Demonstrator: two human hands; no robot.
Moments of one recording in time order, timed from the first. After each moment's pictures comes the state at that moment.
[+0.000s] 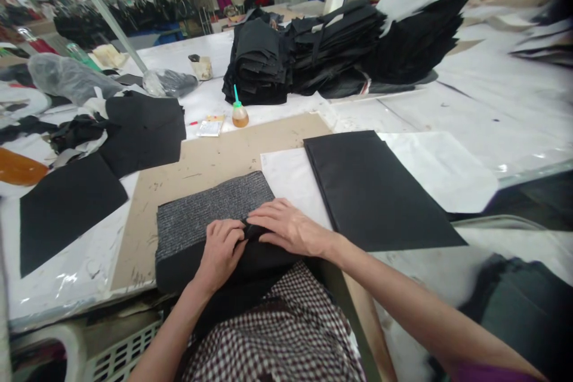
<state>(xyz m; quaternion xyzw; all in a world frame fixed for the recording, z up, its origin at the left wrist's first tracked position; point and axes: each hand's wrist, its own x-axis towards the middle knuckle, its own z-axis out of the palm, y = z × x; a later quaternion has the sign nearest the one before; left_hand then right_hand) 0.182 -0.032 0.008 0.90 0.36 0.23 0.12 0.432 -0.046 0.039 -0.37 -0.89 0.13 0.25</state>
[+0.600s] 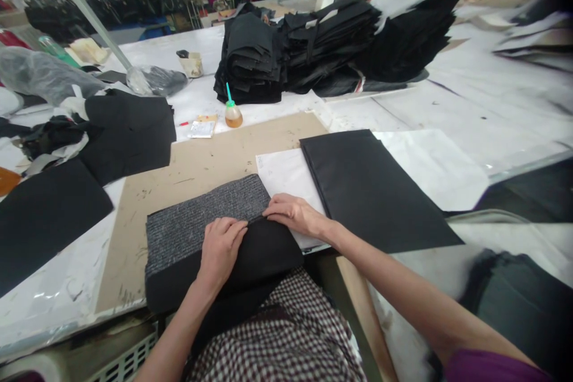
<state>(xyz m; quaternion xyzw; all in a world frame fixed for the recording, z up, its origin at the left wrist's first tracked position) 0.200 -0.005 -0.005 0.88 0.41 0.21 0.11 0.463 -0.011 -0.010 -0.44 -0.81 0.24 0.30</state>
